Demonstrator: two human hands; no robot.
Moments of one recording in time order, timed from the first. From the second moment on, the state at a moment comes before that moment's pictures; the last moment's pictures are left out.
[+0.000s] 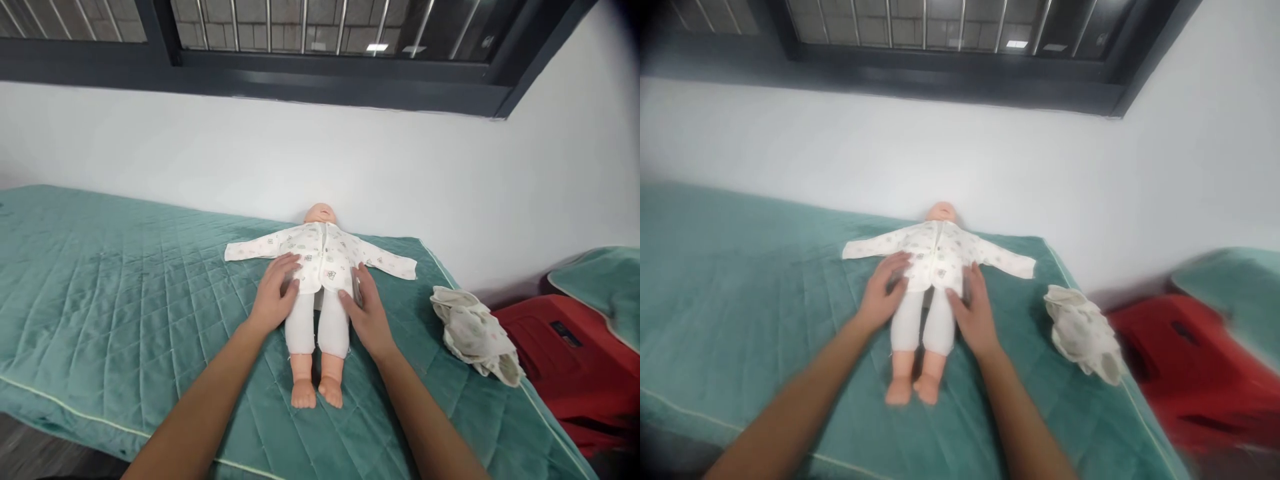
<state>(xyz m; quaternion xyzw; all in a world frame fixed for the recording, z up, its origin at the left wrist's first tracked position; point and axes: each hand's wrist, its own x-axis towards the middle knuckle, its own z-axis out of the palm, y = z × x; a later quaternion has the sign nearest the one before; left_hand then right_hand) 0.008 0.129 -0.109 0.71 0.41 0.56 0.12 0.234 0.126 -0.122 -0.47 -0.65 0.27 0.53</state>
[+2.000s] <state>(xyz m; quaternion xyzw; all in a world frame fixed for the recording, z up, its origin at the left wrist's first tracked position) -0.028 0.150 -0.136 0.37 0.58 0.72 0.01 0.253 0.120 -0.117 -0.57 -0.53 0.07 0.62</state>
